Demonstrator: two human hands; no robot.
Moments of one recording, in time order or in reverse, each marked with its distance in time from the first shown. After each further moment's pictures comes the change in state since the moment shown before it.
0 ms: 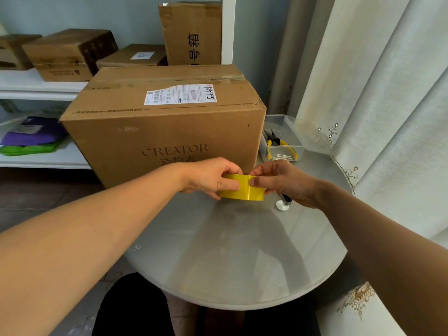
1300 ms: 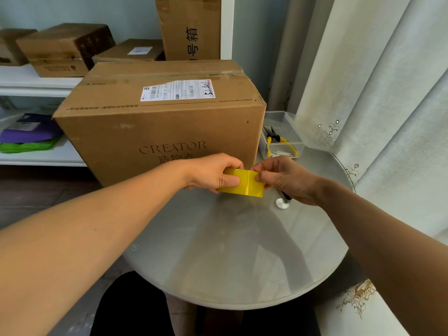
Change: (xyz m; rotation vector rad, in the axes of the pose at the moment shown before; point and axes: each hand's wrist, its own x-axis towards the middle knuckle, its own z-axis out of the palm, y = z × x) left_hand 0.007 -0.001 -0.002 0.083 0.014 0.067; right_hand 0.001 0.003 -0.002 0.010 0.028 -0.048
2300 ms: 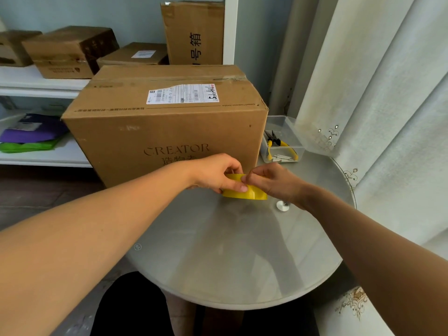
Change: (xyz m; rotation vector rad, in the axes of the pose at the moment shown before) left_hand -0.001 0.004 0.000 -0.062 0.045 -0.034; right_hand -0.005 -0.018 0.019 -0.275 0.024 -0.011
